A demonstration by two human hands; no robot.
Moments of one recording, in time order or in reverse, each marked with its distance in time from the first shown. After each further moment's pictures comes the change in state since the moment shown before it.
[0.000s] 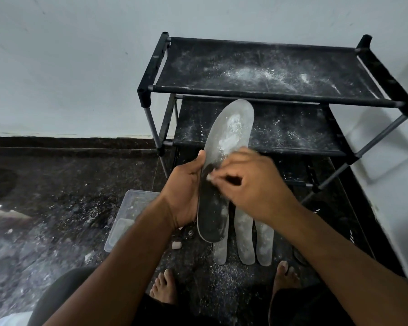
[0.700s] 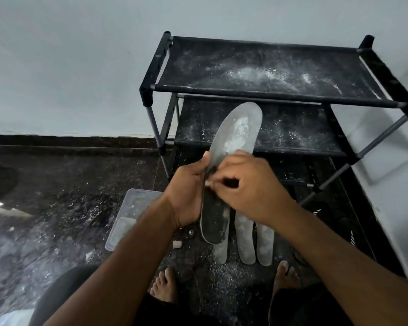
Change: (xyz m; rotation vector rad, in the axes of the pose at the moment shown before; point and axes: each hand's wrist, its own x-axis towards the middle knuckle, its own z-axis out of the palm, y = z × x) left_hand 0.000 -0.001 0.003 0.026 0.041 0.008; right_hand 0.002 0.001 0.006 0.041 -0.024 -0.034
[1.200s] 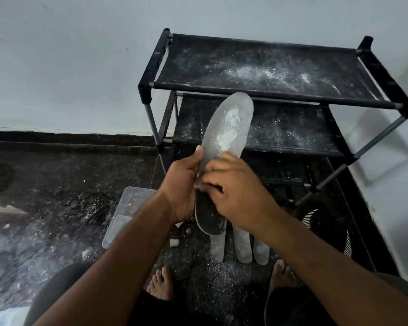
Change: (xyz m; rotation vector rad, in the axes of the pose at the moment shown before) left_hand -0.003 0.004 0.002 -0.079 -0.024 0.025; right_hand 0.000 -0.015 0.013 -0.144 -0.066 -0.053
